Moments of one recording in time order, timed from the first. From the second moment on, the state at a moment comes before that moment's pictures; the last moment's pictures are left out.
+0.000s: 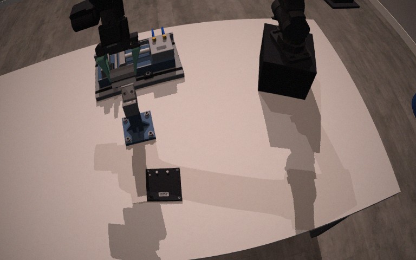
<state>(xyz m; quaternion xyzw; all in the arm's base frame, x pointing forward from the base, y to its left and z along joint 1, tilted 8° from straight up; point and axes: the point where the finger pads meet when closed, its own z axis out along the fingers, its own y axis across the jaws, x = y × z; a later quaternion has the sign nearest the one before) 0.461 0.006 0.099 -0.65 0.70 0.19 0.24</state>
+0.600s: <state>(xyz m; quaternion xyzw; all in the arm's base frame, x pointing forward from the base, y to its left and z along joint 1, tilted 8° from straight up) 0.457 0.005 0.096 -0.63 0.68 0.24 0.29</state>
